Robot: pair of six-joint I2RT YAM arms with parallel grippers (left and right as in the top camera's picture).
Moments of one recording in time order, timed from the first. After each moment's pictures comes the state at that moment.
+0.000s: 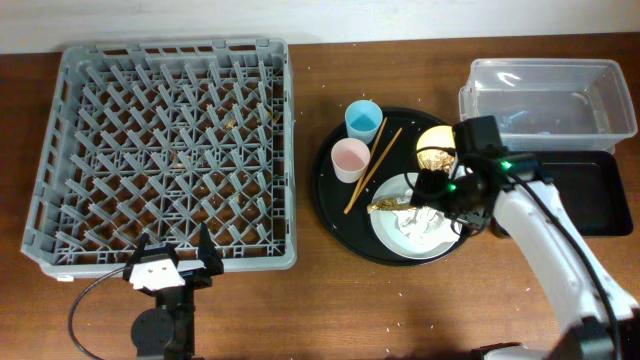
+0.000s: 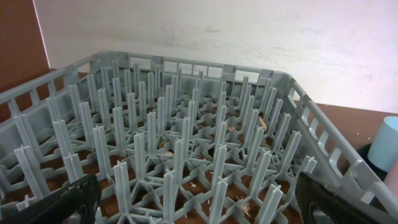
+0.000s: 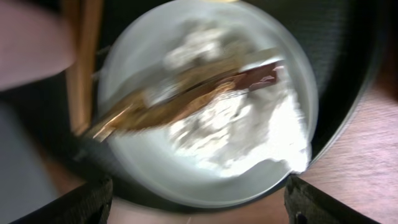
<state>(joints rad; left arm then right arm) 0.02 0.01 0.02 -0.08 -0.10 -0.11 0.13 1.51 1.11 -0.95 -0.09 0.54</state>
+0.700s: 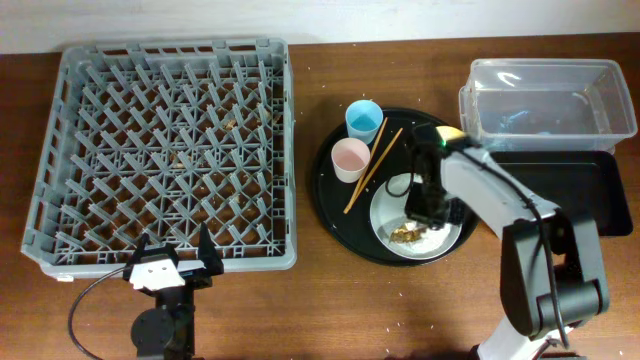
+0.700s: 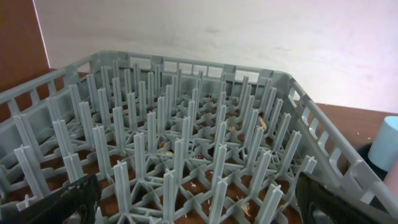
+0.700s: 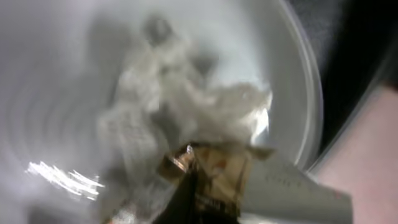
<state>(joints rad) 0.02 0.01 0.02 -0.08 -0.10 -0.11 0.23 1.84 1.24 -1.08 0.10 0.60</state>
